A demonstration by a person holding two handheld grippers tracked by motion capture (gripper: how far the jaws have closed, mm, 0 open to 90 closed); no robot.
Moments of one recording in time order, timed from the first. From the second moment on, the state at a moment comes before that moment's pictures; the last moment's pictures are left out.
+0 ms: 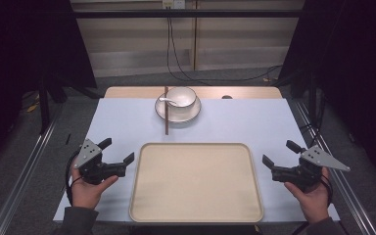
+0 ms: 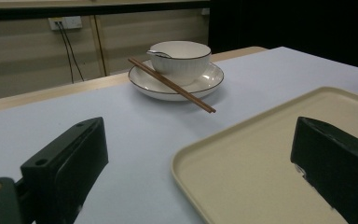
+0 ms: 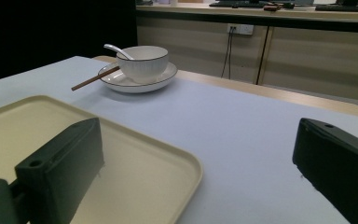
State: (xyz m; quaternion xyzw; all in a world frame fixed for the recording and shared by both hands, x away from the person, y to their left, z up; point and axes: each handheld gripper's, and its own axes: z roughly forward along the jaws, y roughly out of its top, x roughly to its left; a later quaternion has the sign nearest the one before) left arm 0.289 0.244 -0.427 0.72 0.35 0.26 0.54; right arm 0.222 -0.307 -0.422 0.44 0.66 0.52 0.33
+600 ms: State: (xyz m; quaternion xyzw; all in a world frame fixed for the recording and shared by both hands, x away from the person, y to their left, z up) left arm 0.289 0.236 -0.417 0.70 0.36 0.23 0.57; right arm 0.222 -0.299 -0.422 0.41 0.68 0.52 0.32
